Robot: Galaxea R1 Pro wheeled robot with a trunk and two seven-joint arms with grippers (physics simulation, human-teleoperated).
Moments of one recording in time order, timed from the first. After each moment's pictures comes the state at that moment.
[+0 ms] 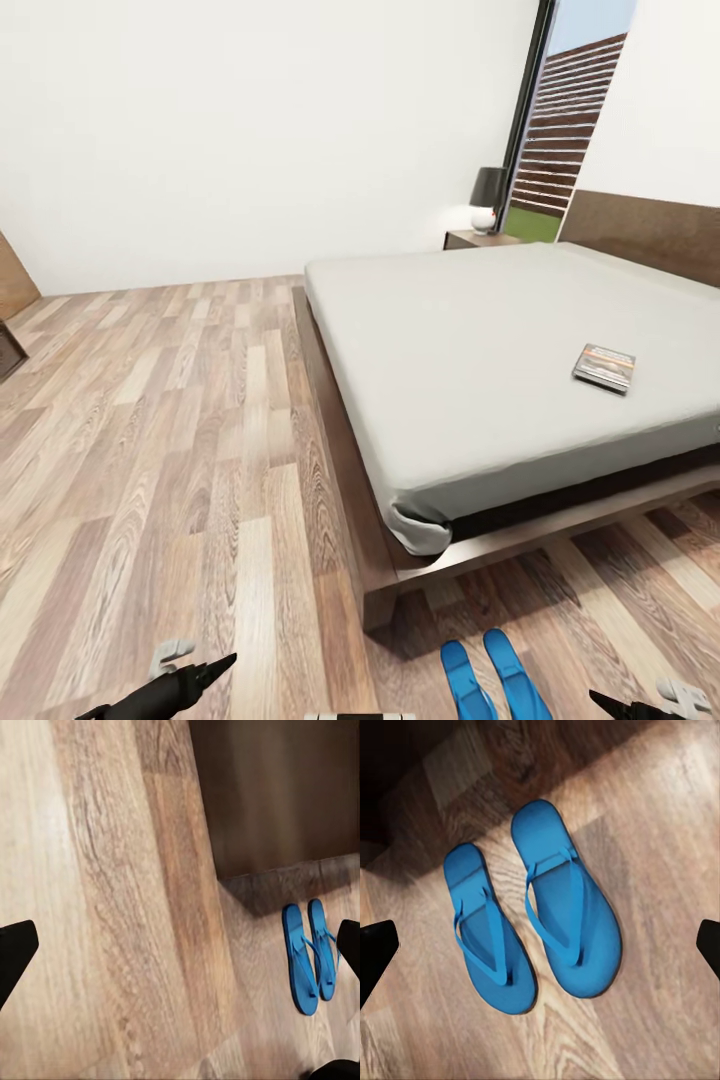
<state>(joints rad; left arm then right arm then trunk) -0.48 0.25 0.48 -0.09 -0.05 -0.02 -0.96 -0.39 -0.51 -0.14 -0.12 -0.31 0.02 0.90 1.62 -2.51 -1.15</state>
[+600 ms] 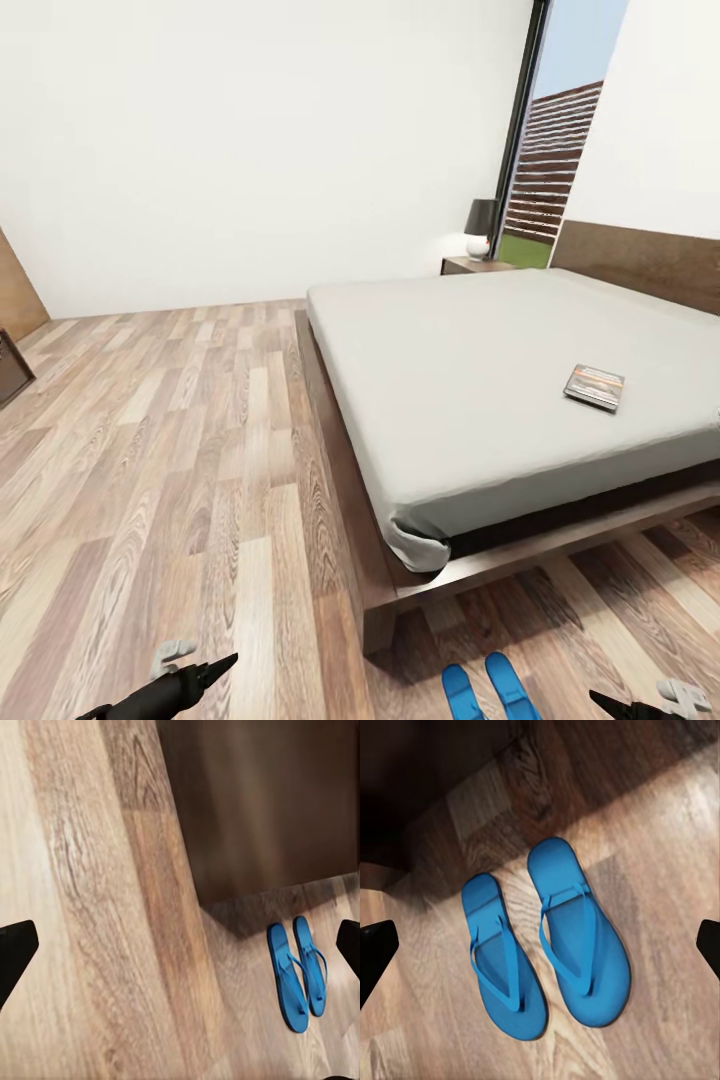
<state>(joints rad) -0.48 0.25 0.48 -0.09 -0.05 -0.02 -0.96 -0.39 -0.51 -0.14 -0.12 -0.31 0.02 0.89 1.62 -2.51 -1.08</state>
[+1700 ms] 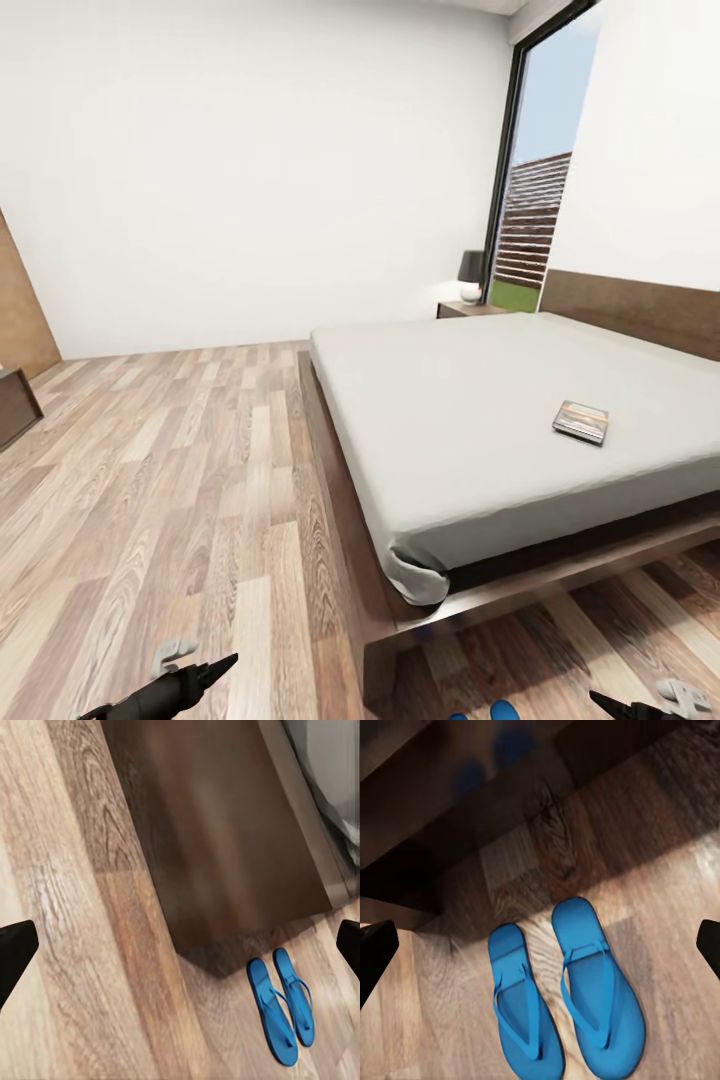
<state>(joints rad) -0.48 0.25 0.48 -0.09 -0.05 -0.02 -0.96 -0.39 -0.51 -0.14 -0.12 -0.31 0.02 0.89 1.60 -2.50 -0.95</state>
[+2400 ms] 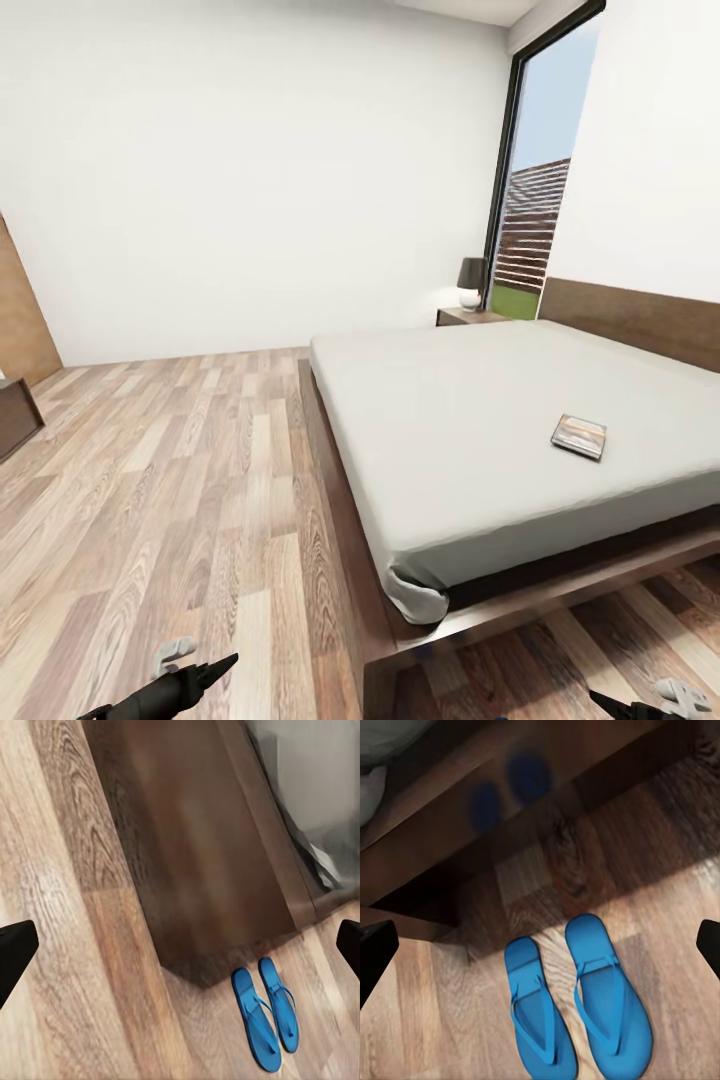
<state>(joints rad) -0.48 0.25 0.48 -0.09 -0.05 -0.02 -0.96 -0.39 -0.51 -0.14 -0.12 -0.31 0.02 0.89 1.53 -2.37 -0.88</state>
